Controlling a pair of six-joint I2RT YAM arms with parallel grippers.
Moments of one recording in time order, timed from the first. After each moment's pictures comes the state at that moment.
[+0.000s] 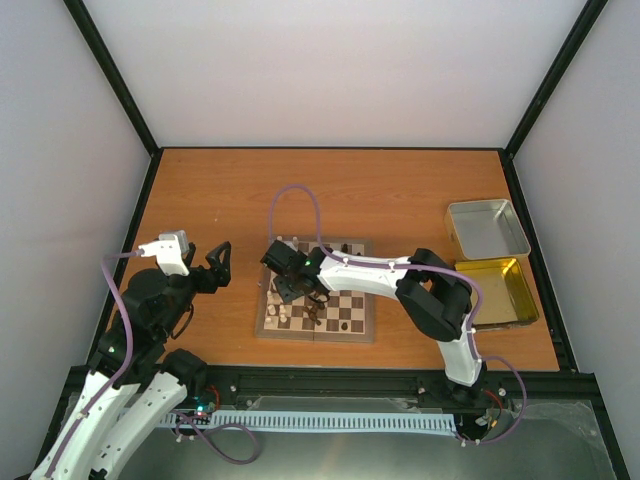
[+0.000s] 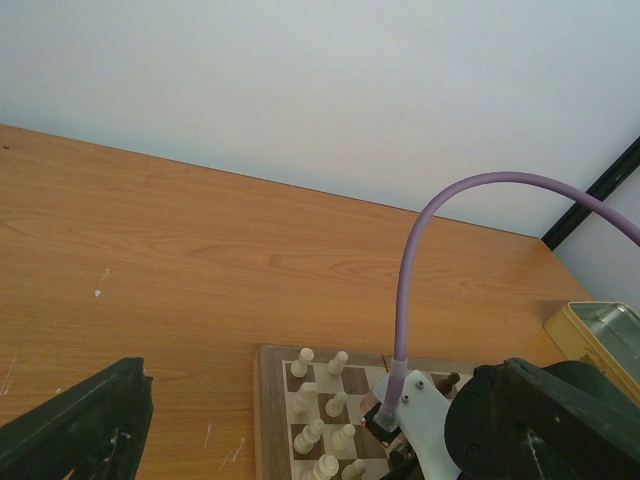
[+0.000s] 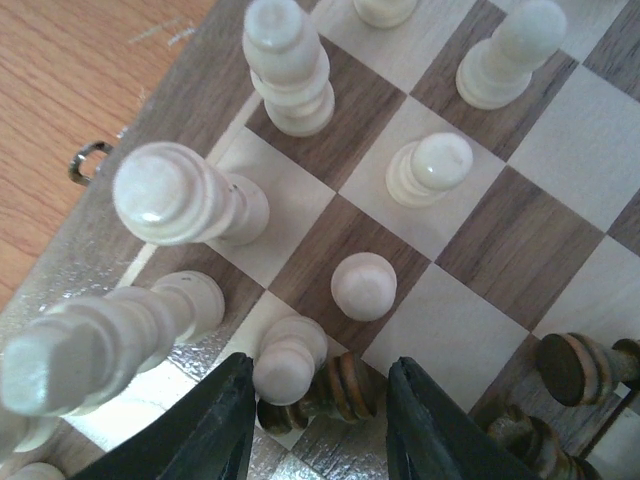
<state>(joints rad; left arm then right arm) -0.46 0.36 0.68 -0.53 -0.19 -0.41 1.07 2.01 1.43 -0.57 0.16 0.47</state>
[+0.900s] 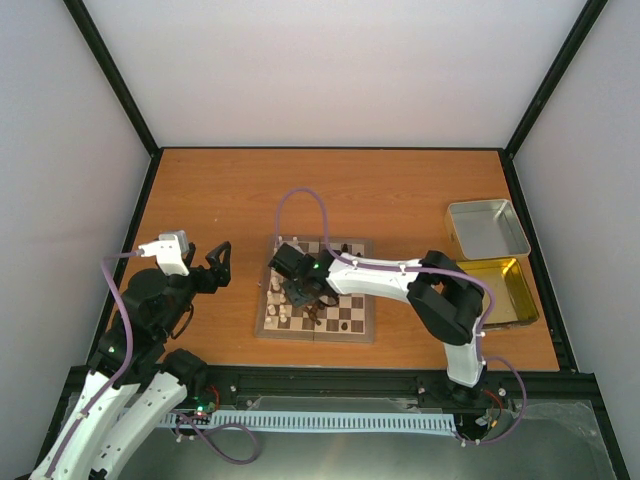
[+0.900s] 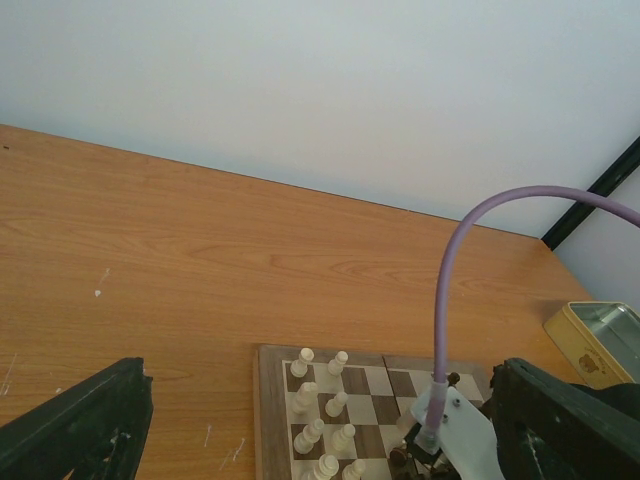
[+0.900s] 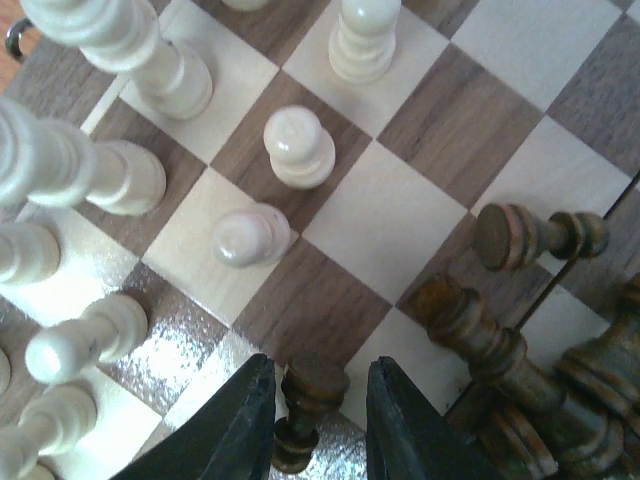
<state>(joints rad) -0.46 0.36 0.68 -0.53 -0.19 -0.41 1.07 1.92 1.33 -0.60 0.16 0.45</state>
